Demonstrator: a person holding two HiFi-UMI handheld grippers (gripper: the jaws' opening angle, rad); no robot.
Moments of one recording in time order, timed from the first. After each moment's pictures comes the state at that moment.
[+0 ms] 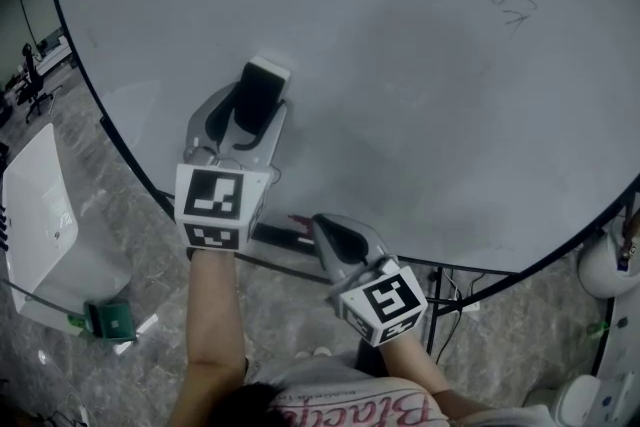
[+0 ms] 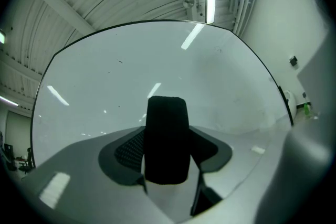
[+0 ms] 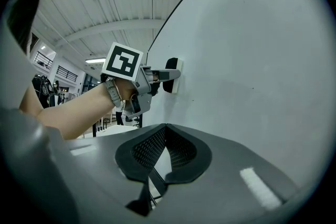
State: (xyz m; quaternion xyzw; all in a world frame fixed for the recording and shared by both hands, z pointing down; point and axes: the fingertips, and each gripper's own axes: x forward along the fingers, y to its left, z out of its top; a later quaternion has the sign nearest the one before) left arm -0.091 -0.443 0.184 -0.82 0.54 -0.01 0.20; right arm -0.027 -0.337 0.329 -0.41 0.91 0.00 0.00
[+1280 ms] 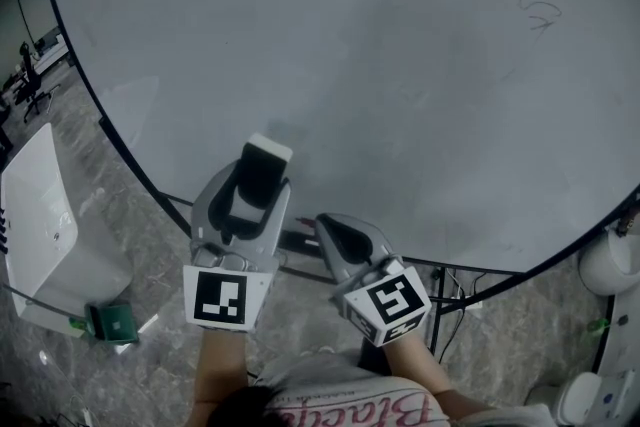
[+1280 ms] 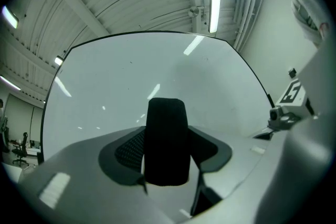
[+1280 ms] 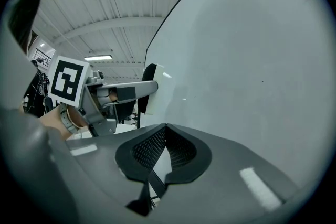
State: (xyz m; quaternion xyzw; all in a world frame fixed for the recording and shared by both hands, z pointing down) left arm -0.105 -0.374 0.245 -0.83 0.53 0.05 0.17; right arm -0.038 -0.353 0.333 -0.42 0.91 0.00 -0.01
